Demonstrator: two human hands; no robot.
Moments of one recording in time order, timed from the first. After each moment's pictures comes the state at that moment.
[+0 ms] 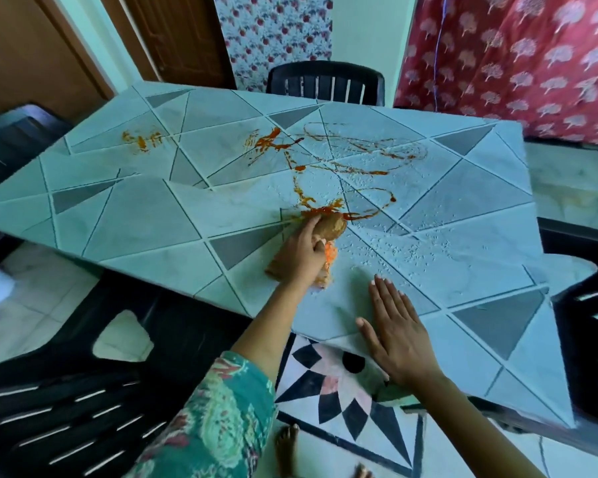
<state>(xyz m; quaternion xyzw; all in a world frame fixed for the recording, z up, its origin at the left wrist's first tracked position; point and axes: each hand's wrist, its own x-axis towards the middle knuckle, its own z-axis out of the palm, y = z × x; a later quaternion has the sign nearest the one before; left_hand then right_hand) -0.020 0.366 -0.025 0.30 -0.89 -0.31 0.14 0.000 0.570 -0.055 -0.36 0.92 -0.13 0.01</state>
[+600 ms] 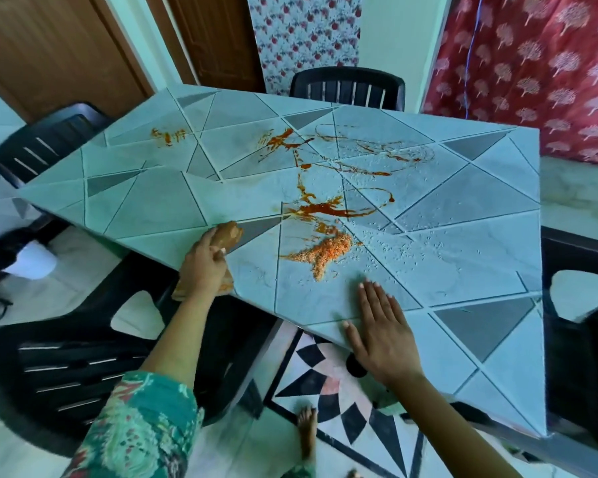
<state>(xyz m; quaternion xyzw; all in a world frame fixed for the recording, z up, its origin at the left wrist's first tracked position) 0.088 0.291 -0.028 0.49 -0.83 -0.21 0.20 -0.004 0.593 -0.067 -0.40 0.91 -0.10 0.00</state>
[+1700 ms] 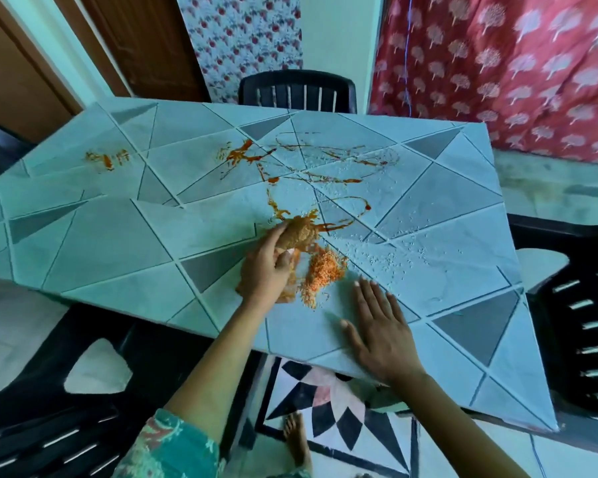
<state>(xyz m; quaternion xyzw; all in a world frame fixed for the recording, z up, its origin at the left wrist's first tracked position) -0.009 0.349 -0.025 0.24 -0.88 -0.33 0.23 -0.021 0.569 -0.066 -0.33 0.94 -0.12 0.01</state>
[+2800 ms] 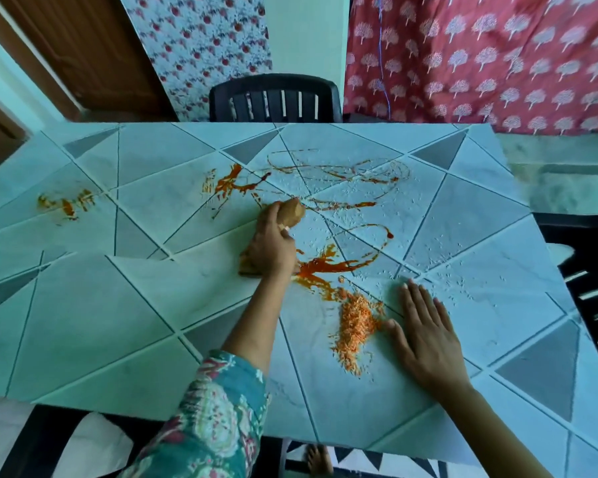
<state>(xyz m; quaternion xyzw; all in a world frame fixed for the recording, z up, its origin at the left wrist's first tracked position) -0.148 0.264 -0.035 0.33 -0.87 -0.32 0.18 -0.079 0.528 -0.071 -0.19 0.97 -0.12 0.00</state>
